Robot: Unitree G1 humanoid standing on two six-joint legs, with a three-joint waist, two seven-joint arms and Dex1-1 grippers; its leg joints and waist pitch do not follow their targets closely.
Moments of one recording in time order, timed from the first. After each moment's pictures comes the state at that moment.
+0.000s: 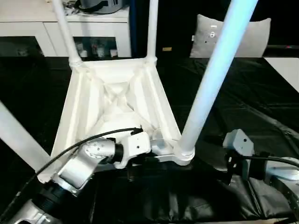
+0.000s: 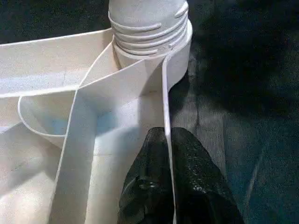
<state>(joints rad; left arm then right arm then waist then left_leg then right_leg) -0.36 0.49 -0.47 0.05 -0.02 0.27 -1.02 0.04 -0.69 0.06 -0.26 0.29 0.33 0.87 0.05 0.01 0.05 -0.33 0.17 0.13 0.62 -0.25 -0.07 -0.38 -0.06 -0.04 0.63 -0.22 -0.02</state>
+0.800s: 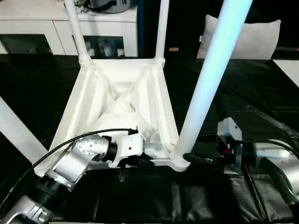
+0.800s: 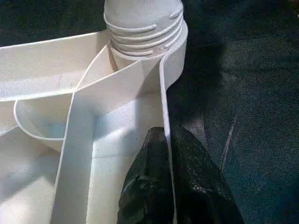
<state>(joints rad) -0.39 0.52 -0.46 0.16 -0.04 0.12 -1.16 -0.21 -0.63 0.15 0.03 0.38 0.29 1.17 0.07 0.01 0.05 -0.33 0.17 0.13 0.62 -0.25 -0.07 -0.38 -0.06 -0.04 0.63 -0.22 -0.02</state>
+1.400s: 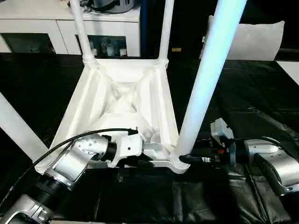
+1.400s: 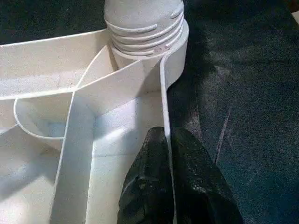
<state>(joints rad) -0.40 0.52 -0.45 0.17 -0.04 0.11 -1.19 -0.26 -0.59 0.19 0.13 0.38 0.29 1.25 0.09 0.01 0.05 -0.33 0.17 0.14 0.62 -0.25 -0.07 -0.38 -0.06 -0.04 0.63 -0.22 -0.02</state>
